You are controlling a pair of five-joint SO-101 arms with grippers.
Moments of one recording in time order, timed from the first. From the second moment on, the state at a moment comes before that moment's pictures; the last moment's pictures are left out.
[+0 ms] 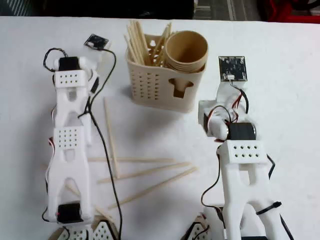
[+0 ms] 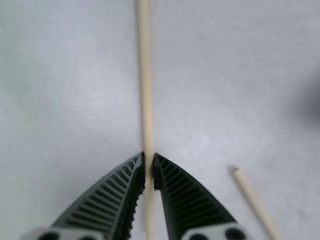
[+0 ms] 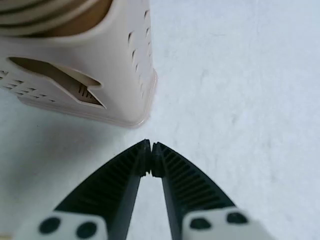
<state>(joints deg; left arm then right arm) -11.6 81.0 -91.4 98.2 -26.1 -5.4 -35.6 42.8 49.1 1.5</state>
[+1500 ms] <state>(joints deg) -10.8 -1.7 17.4 88.7 -15.6 -5.4 -35.6 42.8 49.1 1.5</state>
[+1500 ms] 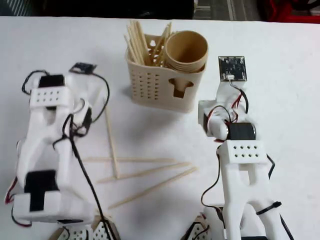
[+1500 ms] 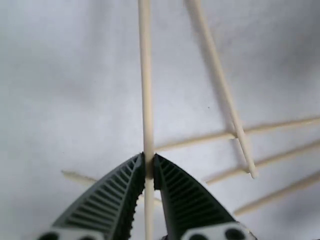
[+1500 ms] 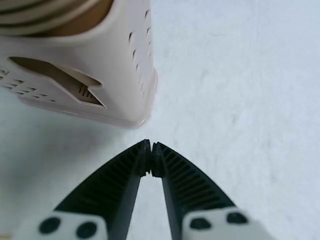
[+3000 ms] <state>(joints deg) 0.8 21.8 3.3 80.4 -9.4 -5.4 -35.6 42.8 49.1 1.5</state>
